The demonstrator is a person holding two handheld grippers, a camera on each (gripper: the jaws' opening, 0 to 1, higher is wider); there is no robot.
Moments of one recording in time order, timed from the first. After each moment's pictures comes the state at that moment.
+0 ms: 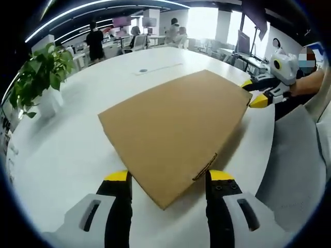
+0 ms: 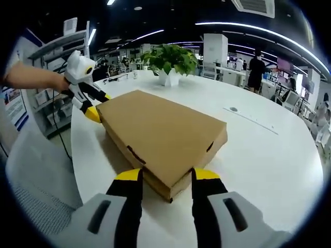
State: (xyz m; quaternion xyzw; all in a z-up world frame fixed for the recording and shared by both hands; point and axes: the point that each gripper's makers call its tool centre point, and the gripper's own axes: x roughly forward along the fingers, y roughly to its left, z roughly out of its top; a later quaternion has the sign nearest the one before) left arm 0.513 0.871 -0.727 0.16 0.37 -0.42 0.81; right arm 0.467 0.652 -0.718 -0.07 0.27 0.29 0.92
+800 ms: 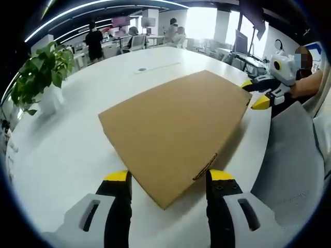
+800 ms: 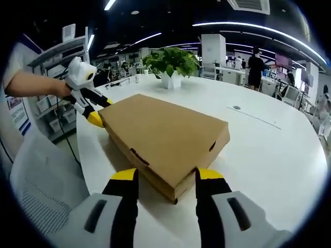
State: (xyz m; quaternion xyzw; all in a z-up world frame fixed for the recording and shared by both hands) left arm 0.503 0.882 -0.727 0.15 0.37 -0.42 0.81; right arm 0.452 0.664 -0.715 -0.05 0.26 0.29 0.92
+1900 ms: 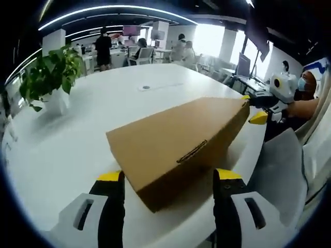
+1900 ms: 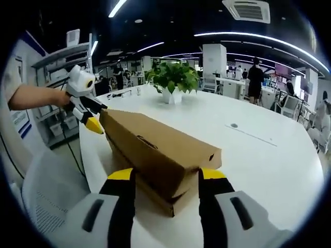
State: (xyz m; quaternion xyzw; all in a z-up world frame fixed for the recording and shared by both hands) left arm 0.501 0.873 -0.672 0.08 0.33 -0.42 0.84; right arm 0.461 0.665 -0.655 -0.04 0.21 0.30 0.93
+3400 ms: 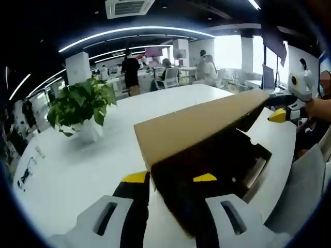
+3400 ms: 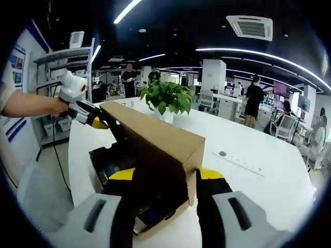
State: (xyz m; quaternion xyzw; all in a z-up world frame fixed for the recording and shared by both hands) left arm 0.577 0.886 -0.621 0.11 0.24 -0.31 0.91; right arm 0.525 0.650 -0.600 -0.08 0.16 0.29 0.94
